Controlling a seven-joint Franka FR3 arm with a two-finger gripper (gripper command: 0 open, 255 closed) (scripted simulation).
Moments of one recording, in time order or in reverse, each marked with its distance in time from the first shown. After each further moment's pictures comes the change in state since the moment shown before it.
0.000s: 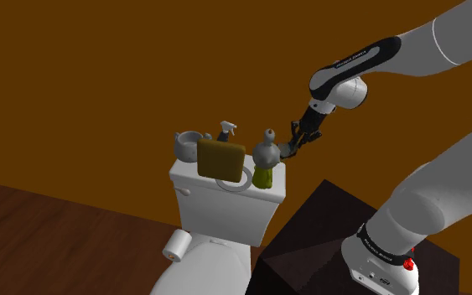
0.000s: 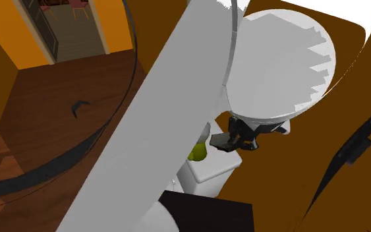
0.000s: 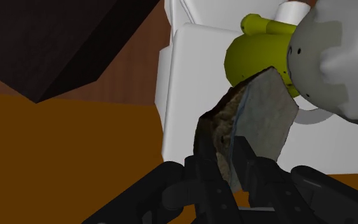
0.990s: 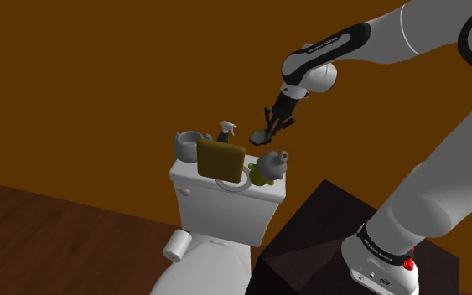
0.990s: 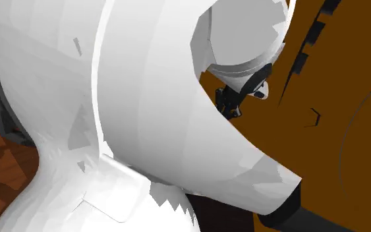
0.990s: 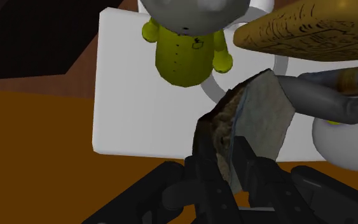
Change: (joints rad) arm 0.090 0.151 0.104 0.258 0.039 -0.067 0.182
